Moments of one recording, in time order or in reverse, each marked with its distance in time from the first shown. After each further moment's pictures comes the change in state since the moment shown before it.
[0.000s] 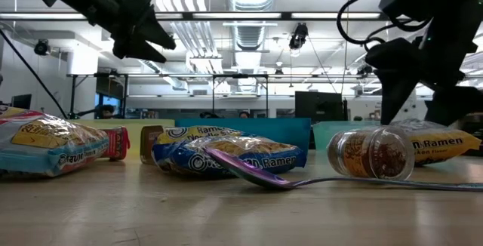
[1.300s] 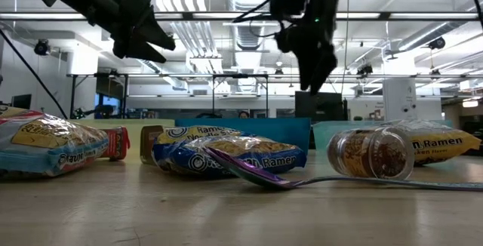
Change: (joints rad) left arm 0.000 0.000 0.000 -0.006 0.000 0.022; right arm -0.457 0.600 0.918 -0.514 -0.144 -1.219
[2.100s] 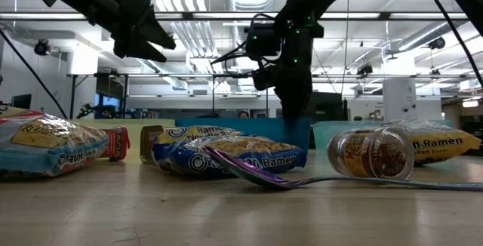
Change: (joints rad) left arm 0.000 0.000 0.000 0.009 0.000 0.002; right arm -0.009 0.263 0.035 0.157 -0.118 -0.240
